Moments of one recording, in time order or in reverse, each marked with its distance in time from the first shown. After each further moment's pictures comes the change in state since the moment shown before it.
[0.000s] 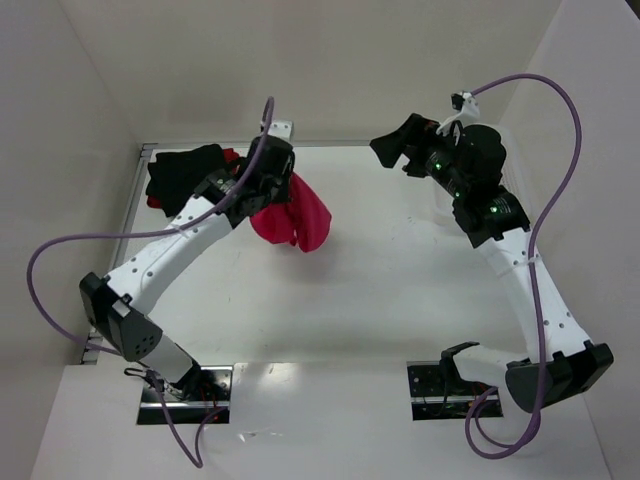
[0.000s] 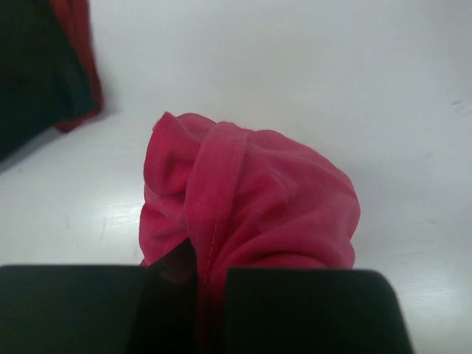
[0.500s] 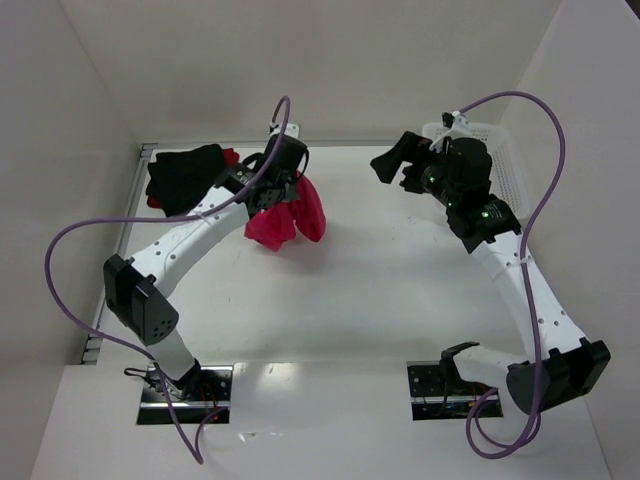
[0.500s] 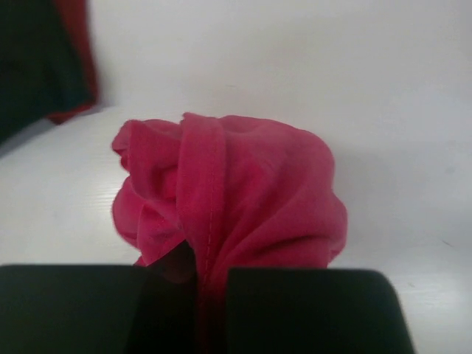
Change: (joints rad) left arm 0.006 0.132 0.037 -0.040 -0.093 -0.039; right arm 0.000 -0.015 -0.096 -0.036 0.037 -0.002
